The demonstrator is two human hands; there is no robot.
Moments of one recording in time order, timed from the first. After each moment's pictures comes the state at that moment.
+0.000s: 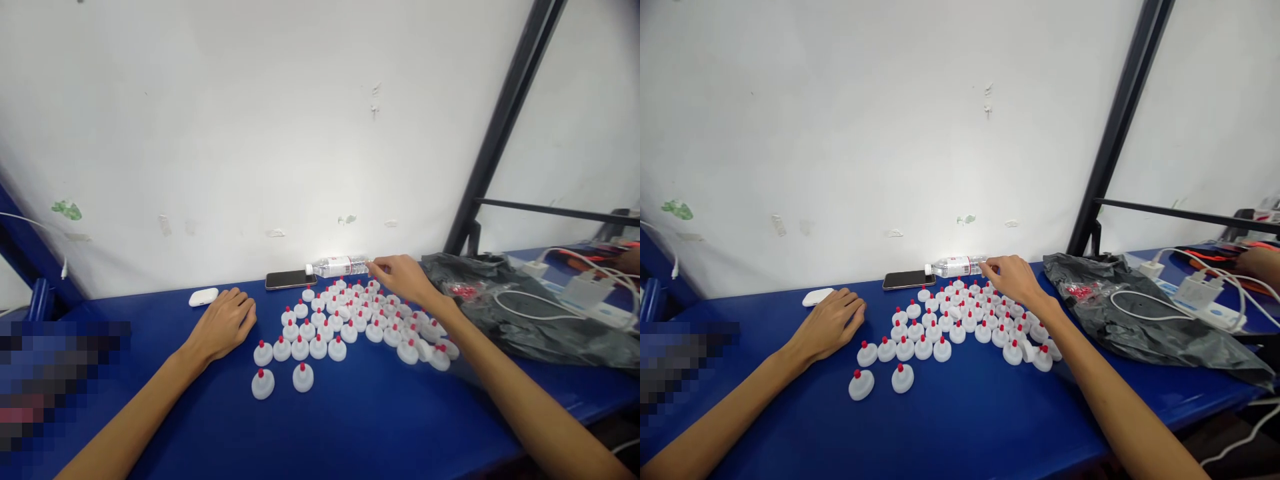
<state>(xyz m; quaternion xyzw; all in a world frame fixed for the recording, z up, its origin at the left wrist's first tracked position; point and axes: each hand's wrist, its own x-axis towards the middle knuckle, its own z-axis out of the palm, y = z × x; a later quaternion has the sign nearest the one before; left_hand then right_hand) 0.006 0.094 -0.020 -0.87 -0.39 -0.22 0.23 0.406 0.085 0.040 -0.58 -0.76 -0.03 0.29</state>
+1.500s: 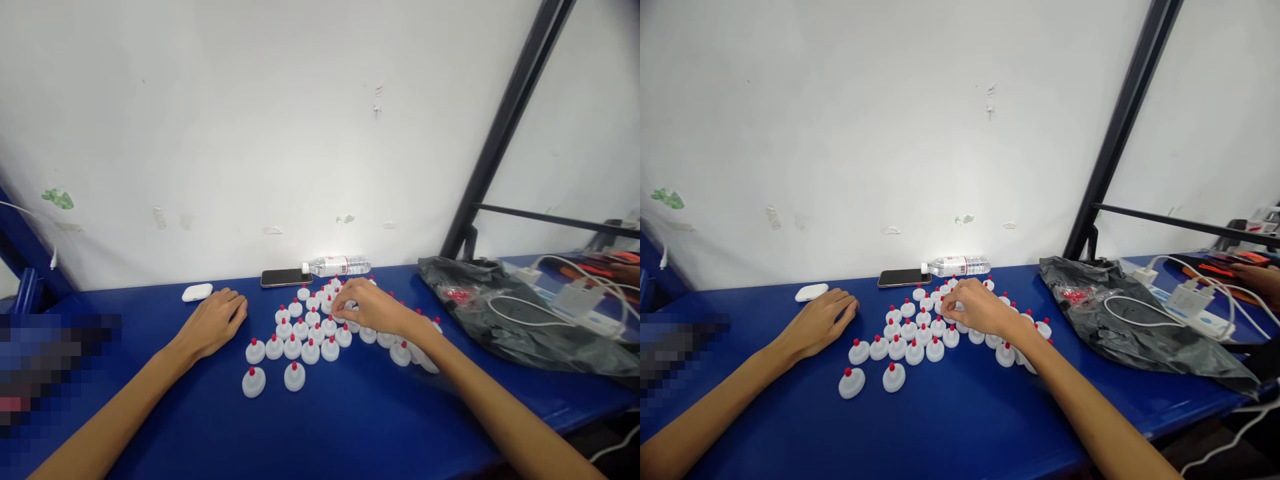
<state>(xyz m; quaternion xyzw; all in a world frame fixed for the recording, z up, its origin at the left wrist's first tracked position) 0.001 0.099 -0.023 -0.86 -0.47 -0.17 0.12 0.358 0.066 0.018 -0.38 -0.90 0.05 0.21</state>
